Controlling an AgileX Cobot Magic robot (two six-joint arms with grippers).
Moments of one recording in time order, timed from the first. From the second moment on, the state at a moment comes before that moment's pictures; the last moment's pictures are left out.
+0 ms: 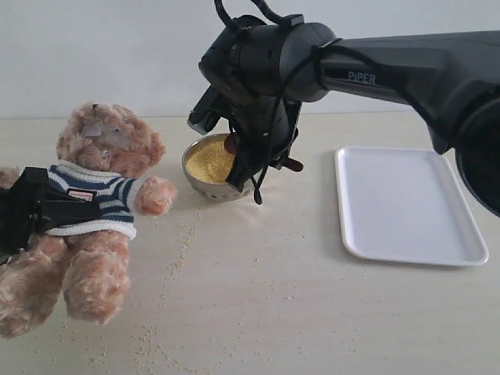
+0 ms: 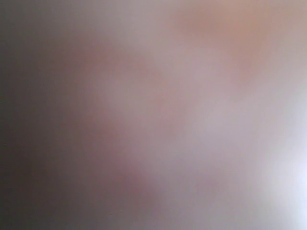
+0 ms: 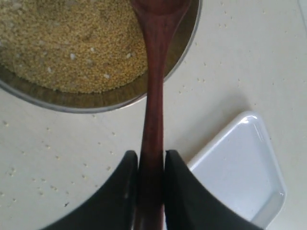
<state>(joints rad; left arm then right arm) 0.23 1.72 -0.61 -1.57 0.91 1.25 0.74 2.25 -1.92 -0.51 1.10 -0.03</state>
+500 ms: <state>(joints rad) 0.23 1.72 -0.61 -1.57 0.91 1.25 0.85 2.25 -1.92 -0.82 1.08 -0.16</state>
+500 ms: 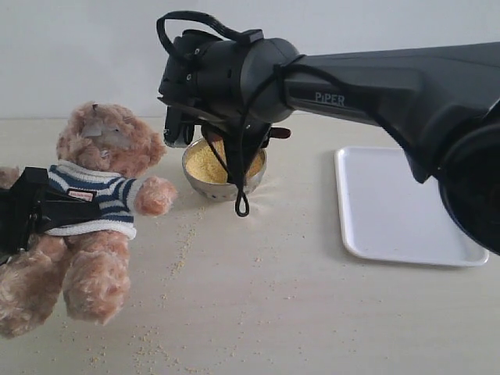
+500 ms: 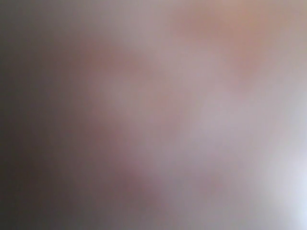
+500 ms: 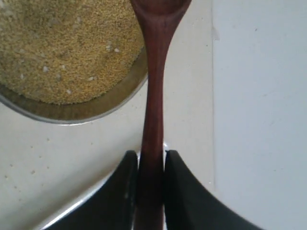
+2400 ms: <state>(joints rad) 0.23 1.72 -0.61 -1.57 0.90 1.26 0.85 2.33 -1.92 -0.72 1.16 0.00</state>
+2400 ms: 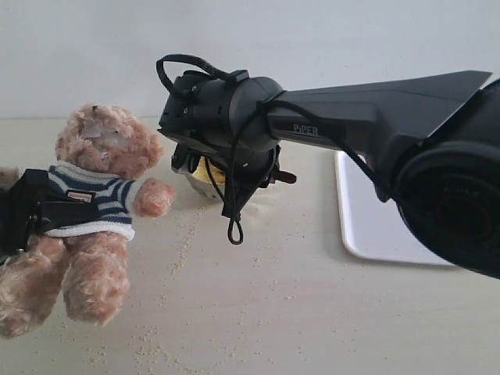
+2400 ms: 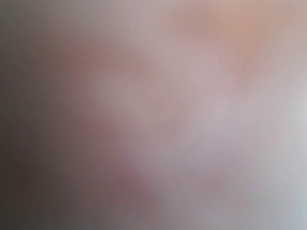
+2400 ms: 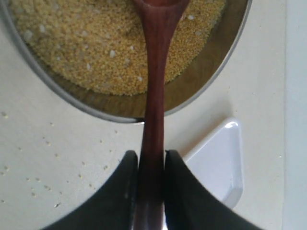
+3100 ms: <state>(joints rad) 0.23 1.72 -0.61 -1.57 0.89 1.27 0.85 2.23 -1.92 -0.56 1.17 0.02</state>
